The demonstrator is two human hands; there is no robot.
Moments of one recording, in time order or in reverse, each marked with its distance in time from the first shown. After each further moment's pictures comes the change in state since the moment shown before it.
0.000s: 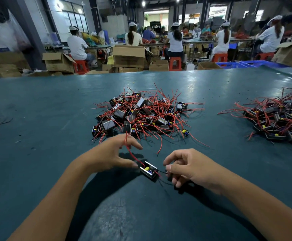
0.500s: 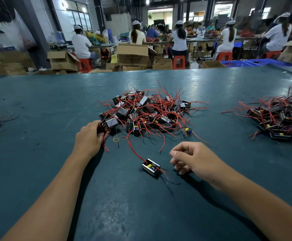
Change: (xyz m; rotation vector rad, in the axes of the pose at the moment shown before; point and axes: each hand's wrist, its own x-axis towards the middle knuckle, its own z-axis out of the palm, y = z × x) left_hand 0.005 -0.079 -0.017 0.399 0.562 -0.526; right_hand 0.001 -0.003 0.002 0.036 0.202 -0.055
